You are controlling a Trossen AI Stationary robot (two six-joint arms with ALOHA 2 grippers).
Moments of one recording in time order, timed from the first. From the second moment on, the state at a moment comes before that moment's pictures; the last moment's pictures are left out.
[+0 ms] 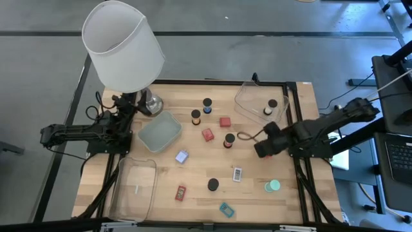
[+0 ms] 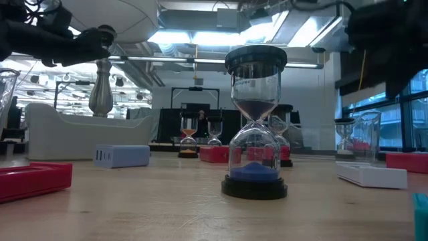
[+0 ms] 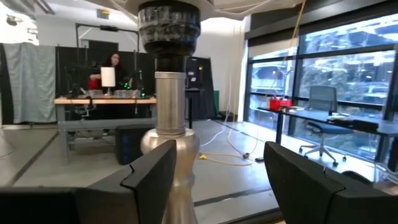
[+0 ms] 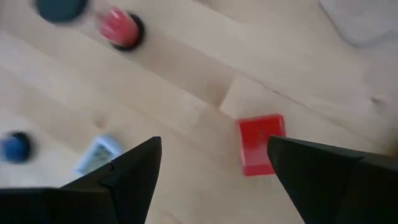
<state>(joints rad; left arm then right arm) 0.15 0.20 0.01 0.56 -1.01 0.24 0.40 1.14 0.85 -1.08 0.25 1.45</state>
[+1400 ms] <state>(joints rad) 0.15 0.20 0.01 0.56 -1.01 0.27 0.39 1.36 0.62 -0.86 0.17 1.30</state>
